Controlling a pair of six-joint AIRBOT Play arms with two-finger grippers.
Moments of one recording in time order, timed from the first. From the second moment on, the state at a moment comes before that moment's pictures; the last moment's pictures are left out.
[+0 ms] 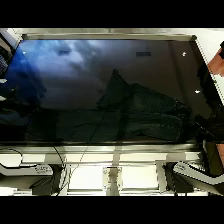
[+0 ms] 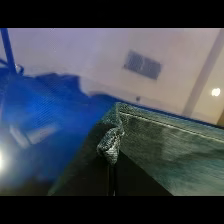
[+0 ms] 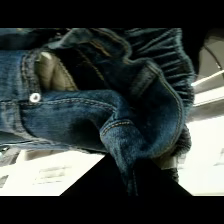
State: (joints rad) left arm 0.57 -1.46 1.08 1.07 -1.12 -1.16; right arm -0.77 -1.25 0.92 -1.33 1.47 1.29
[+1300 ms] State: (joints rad) left arm 0.99 -1.28 1.33 0.38 -1.45 -0.79; right arm -0.88 -1.13 1.14 -1.01 1.29 1.03
